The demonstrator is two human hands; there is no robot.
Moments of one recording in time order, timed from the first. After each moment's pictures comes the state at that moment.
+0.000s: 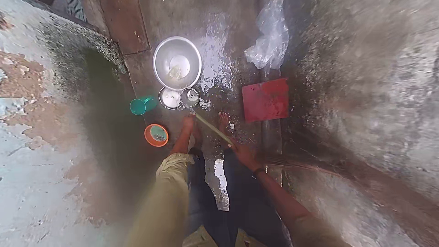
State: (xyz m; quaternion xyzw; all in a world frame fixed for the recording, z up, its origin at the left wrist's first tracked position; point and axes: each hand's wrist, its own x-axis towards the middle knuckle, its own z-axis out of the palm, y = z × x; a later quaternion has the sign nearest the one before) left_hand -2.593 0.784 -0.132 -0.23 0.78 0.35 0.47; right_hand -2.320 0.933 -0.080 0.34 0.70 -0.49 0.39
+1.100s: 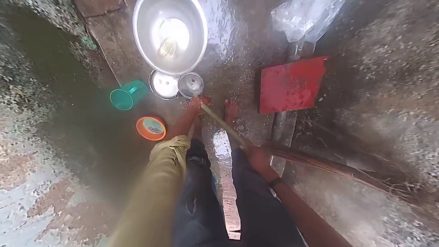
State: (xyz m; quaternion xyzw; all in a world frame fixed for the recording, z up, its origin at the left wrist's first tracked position) left_hand -2.653 0.782 -0.294 0.43 0.74 0.01 0.52; right_hand -2.347 0.910 -0.136 0.39 0.67 -0.41 0.47
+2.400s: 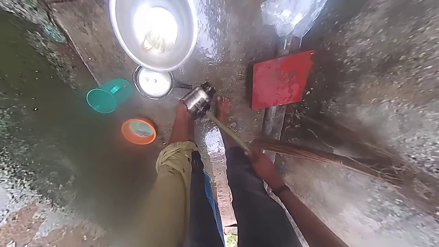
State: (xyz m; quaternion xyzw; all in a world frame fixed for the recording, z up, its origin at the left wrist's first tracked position) left_hand -2.621 0.747 -0.332 -0.46 0.69 0.39 0.41; right_hand -2.357 0.910 -0.095 0.47 0.61 -0.38 0.51
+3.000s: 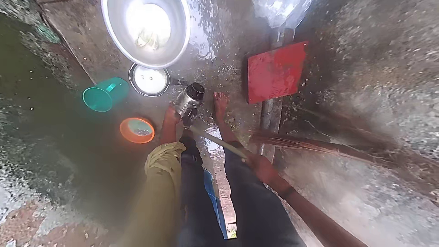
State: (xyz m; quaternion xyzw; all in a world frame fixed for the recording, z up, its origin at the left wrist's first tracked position) left_hand -2.614 0.678 -0.331 -0.46 0.59 0.47 0.46; right_hand -2.304 0.895 -0.077 0.36 0.64 -0.44 0.51
